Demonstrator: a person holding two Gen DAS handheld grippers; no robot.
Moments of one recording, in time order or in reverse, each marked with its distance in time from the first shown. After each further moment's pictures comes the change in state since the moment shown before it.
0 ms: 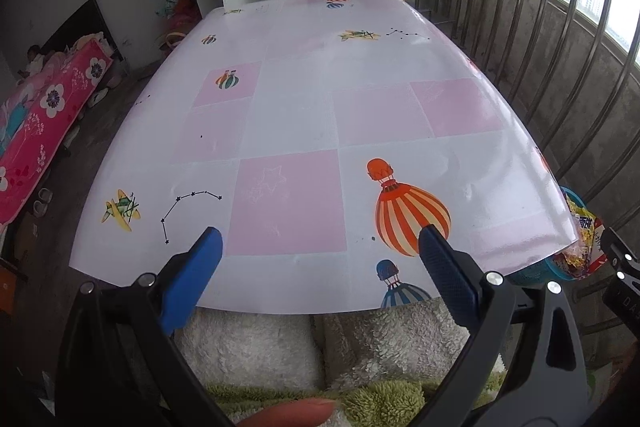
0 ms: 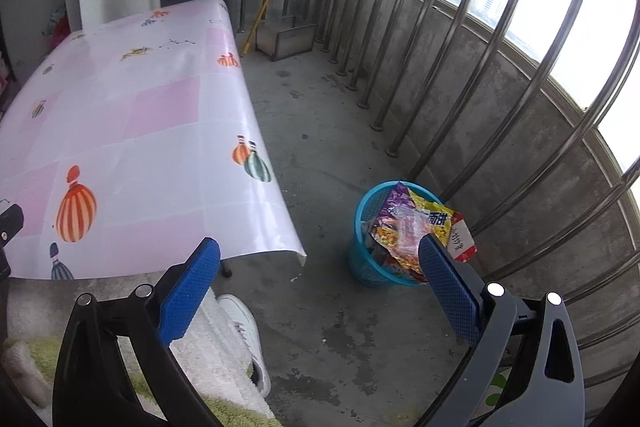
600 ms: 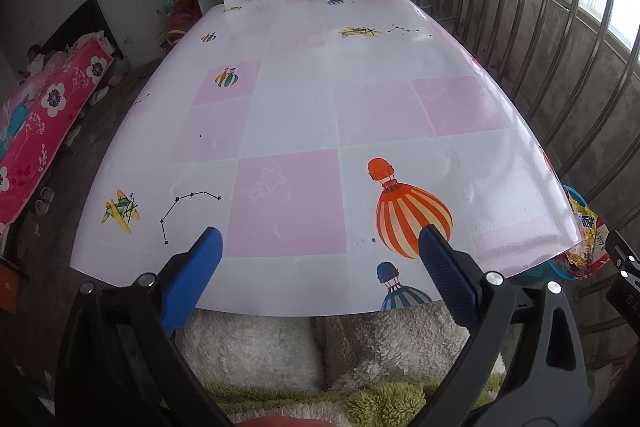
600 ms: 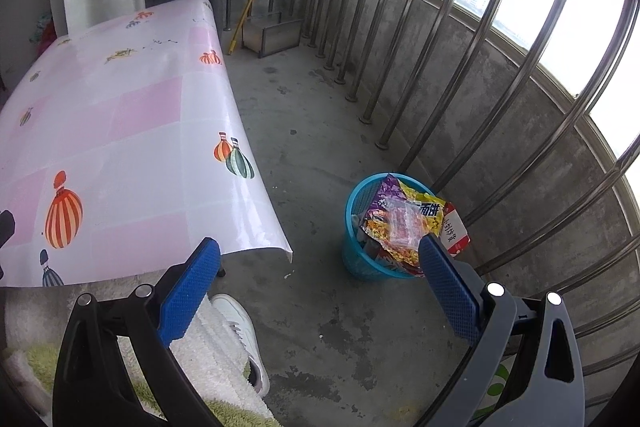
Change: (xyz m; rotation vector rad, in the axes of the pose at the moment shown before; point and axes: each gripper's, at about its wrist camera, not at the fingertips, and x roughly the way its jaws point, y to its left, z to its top) left arm 0.004 -0.002 0.002 0.000 0.013 0.007; right arm 0.006 -0.004 -0.003 0.040 0.021 -0.025
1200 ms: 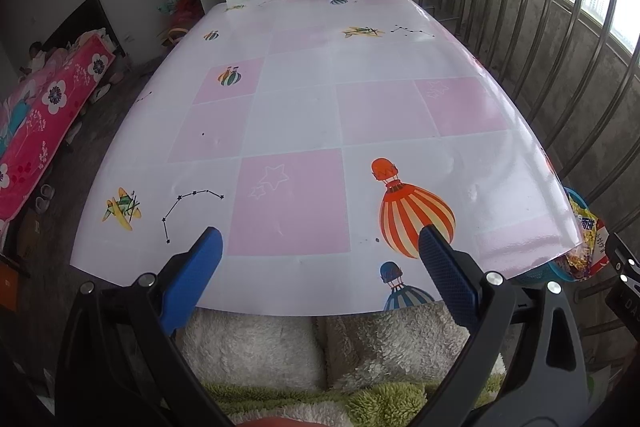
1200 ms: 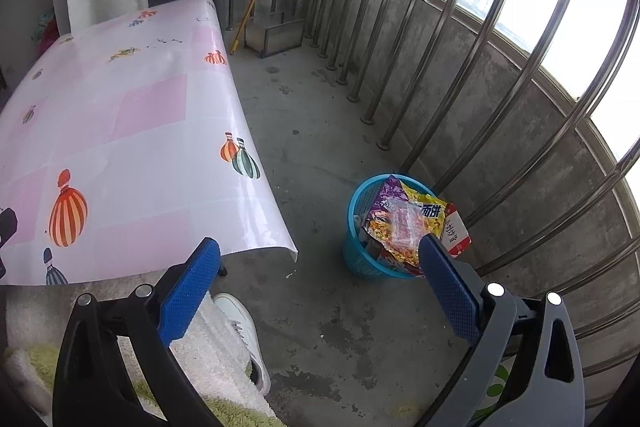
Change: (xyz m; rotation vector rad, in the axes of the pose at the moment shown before) left arm 0.001 0.003 -0.001 -0.004 0.001 -0.001; right arm -0.002 0.002 -0.001 -0.010 -0.004 0.004
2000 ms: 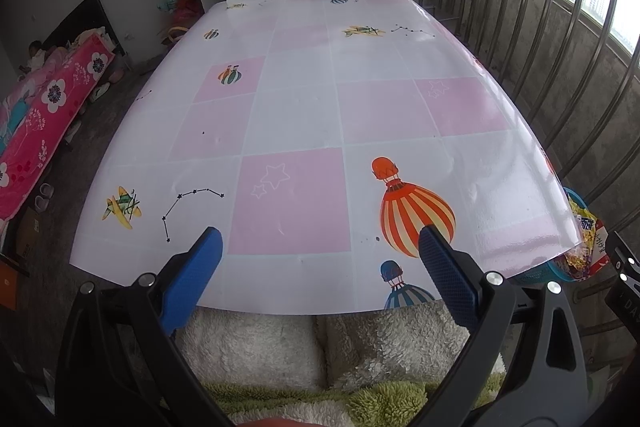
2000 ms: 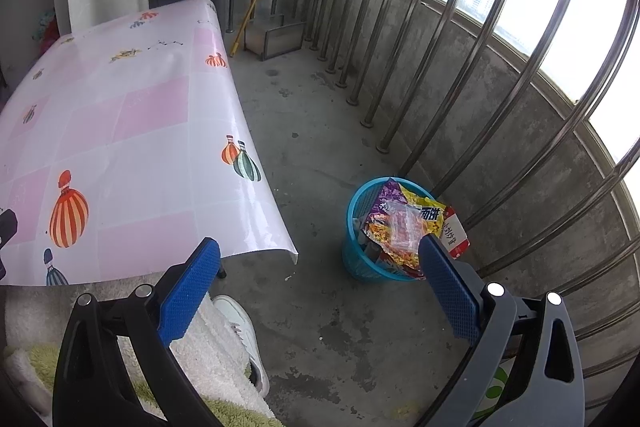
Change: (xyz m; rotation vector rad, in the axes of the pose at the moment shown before) left arm -0.002 0.001 -0.002 -0.003 0.004 -0.001; right arm 0.000 0.000 0.003 -0.004 -0.007 -0.003
